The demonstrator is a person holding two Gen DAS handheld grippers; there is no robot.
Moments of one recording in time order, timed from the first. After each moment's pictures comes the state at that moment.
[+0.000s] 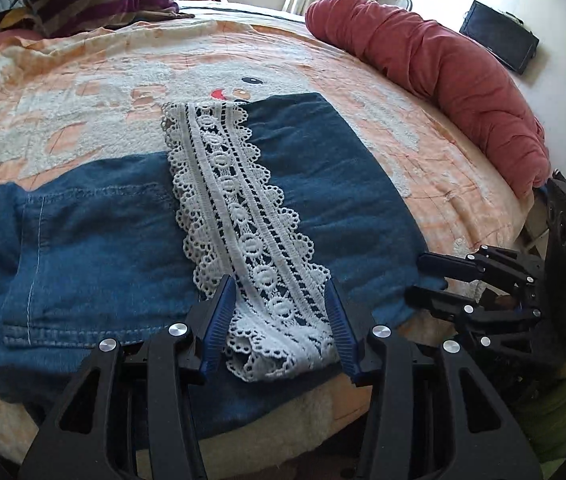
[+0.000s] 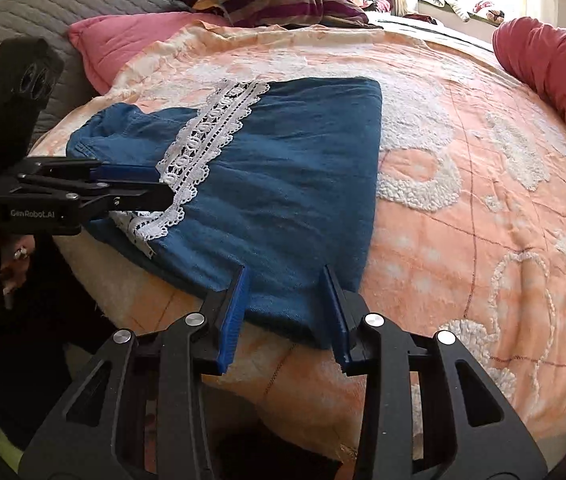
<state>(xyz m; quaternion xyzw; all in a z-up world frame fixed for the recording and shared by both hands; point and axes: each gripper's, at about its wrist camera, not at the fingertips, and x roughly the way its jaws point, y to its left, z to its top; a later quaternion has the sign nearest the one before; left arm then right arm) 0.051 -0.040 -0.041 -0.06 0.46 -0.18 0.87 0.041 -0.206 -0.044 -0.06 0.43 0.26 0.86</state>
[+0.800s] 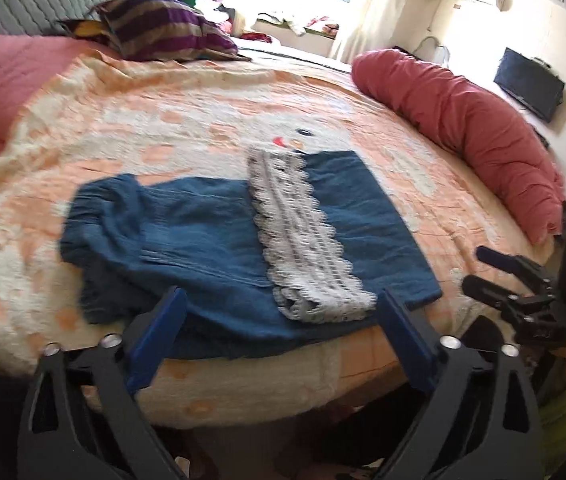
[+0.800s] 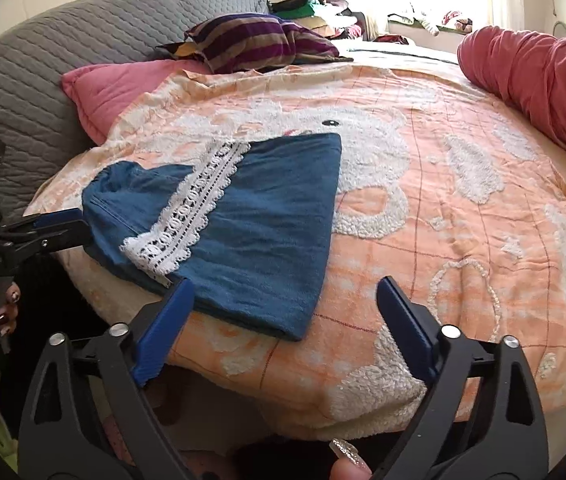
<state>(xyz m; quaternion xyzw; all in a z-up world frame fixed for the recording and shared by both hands) -0.022 -0.002 0.010 -0.09 0.39 -0.07 0.91 0.020 -0.233 0.002 -0.02 0.38 0.23 0.90</state>
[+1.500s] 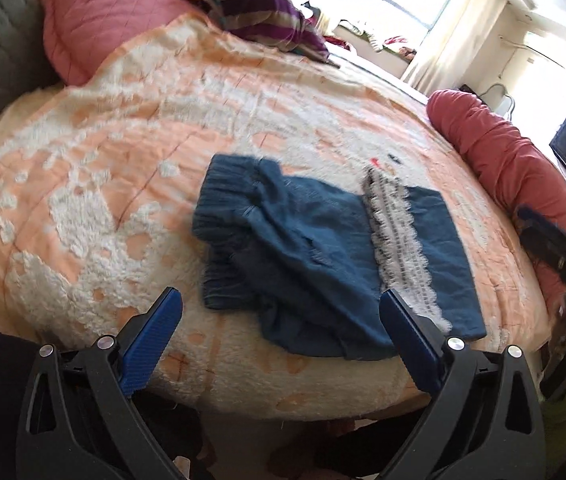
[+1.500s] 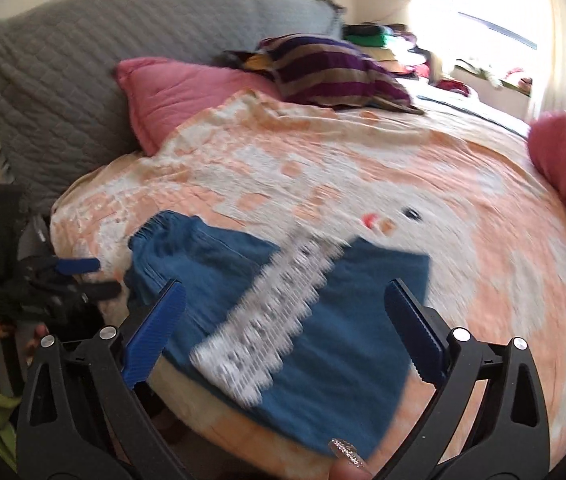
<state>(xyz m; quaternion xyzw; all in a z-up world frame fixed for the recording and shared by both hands) -0.025 0.091 -0.003 -0.19 0.41 0.02 0.89 0.068 -0.123 0.071 -0.10 0.33 0.33 0.88</state>
